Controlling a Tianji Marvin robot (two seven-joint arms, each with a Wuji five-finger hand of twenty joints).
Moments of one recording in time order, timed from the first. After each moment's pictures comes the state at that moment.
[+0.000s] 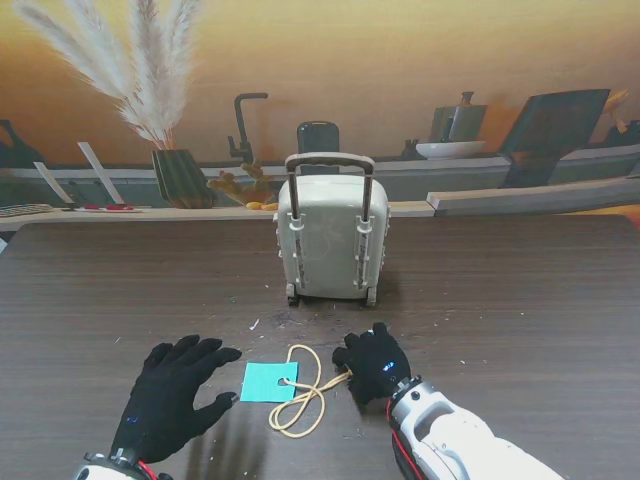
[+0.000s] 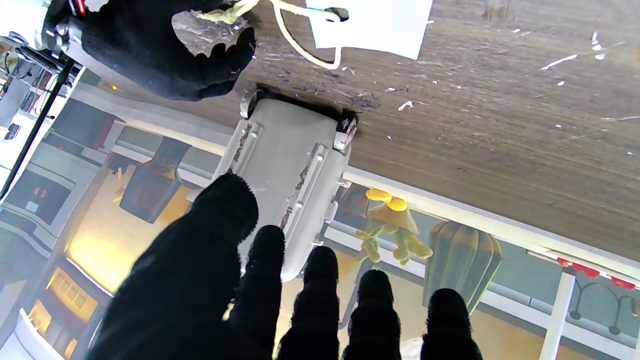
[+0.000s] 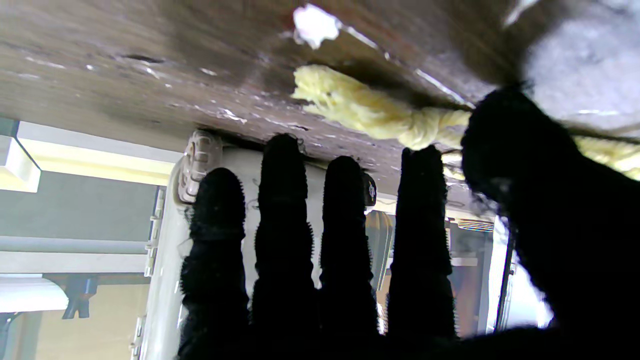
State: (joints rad) left arm 2.47 -1.12 -1.47 -2.35 0.95 0.09 0.21; right arm -1.53 -1.04 0.74 -1.46 -1.24 0.12 -0.42; left_hand 0.92 -0.35 0.30 0.13 0.51 0.02 0.28 0.37 0.47 0.08 0.14 0.37 0.29 0.11 0.12 0.37 0.05 0.22 0.19 0.55; right_hand 0.46 -0.89 1.16 -0.18 0.79 -0.16 0.62 0.52 0.79 0.04 0.77 0.55 0.88 0.12 0.64 0.47 0.49 0.28 1.12 0.61
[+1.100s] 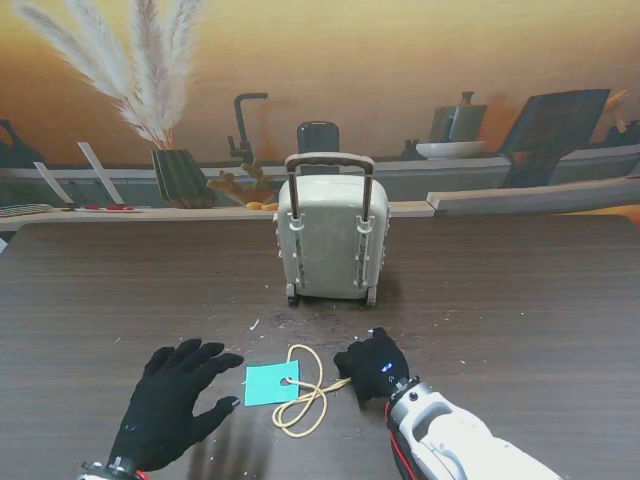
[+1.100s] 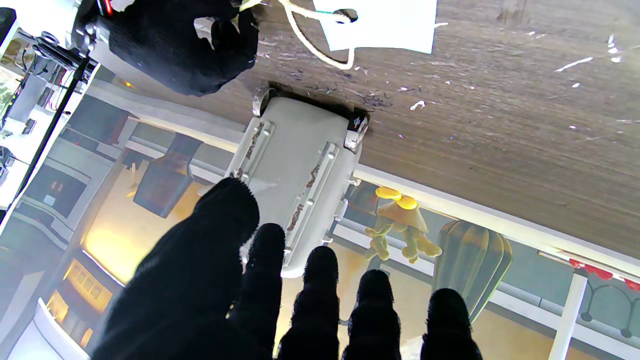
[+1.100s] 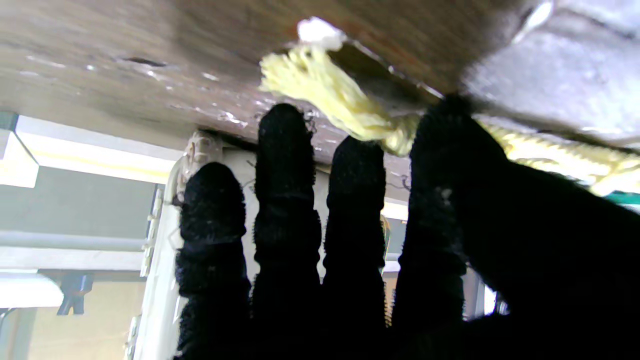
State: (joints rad) left arm 2.50 -1.12 -1.47 -2.35 0.95 0.04 0.25; right arm -1.52 -1.04 0.74 -1.45 -1.26 0.12 -0.43; left_hand 0.93 -0.32 0.27 0.13 0.52 0.02 0.29 0.37 0.47 0.08 0.14 0.37 0.29 0.11 0.12 0.37 0.05 0.22 0.19 0.55; right_hand 0.61 -0.84 1.21 -0.29 0.92 -0.25 0.97 0.40 1.13 -0.01 0.88 0.73 1.13 0.11 0.81 0.54 0.70 0.31 1.32 0.67
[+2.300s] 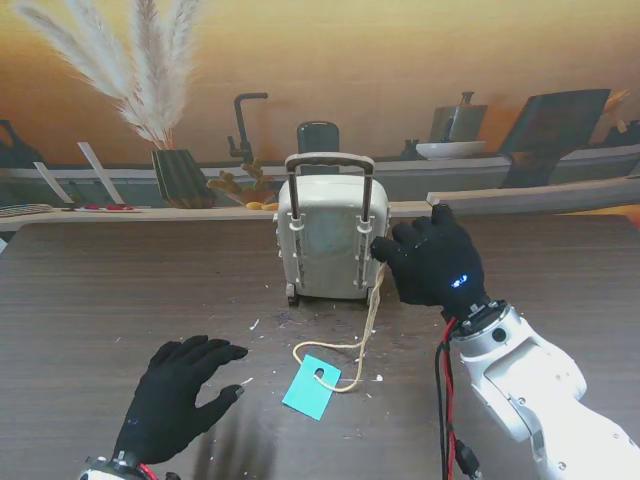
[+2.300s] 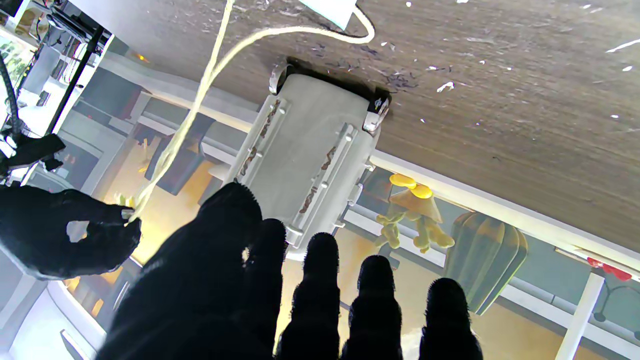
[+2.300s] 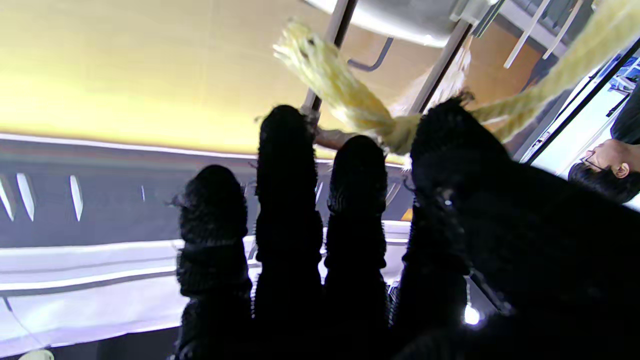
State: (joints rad) left arm 2.47 -1.13 -1.45 -2.34 0.91 0.03 0.29; right arm -1.73 -1.04 1.28 -2.00 -1.50 -0.07 -0.55; left_hand 0.94 -0.30 0.27 0.15 0.55 0.01 0.31 0.37 0.56 0.08 0.17 0.37 0.38 0.12 0.15 0.38 0.11 0.22 0.21 0.57; right_hand 0.61 -0.85 1.23 -0.29 0.94 -0.27 0.91 0.53 1.13 0.00 0.92 0.74 1.13 0.11 0.85 0.55 0.71 0.31 1.35 0.68
